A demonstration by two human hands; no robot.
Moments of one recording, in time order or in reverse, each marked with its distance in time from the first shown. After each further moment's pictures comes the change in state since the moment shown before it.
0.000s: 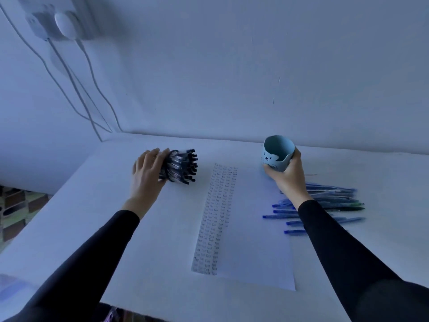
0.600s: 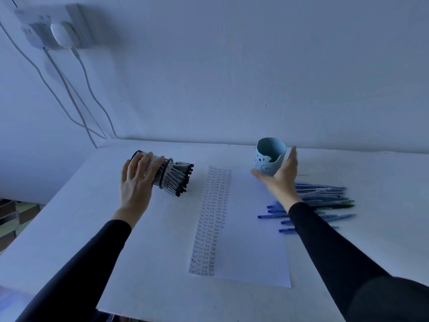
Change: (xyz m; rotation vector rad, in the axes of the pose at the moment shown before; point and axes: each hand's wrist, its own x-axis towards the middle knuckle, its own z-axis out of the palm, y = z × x) left_hand -0.011 -0.014 0.000 0.208 0.202 0.161; right_hand -0.013 -0.002 0.005 -0.171 0.024 0.019
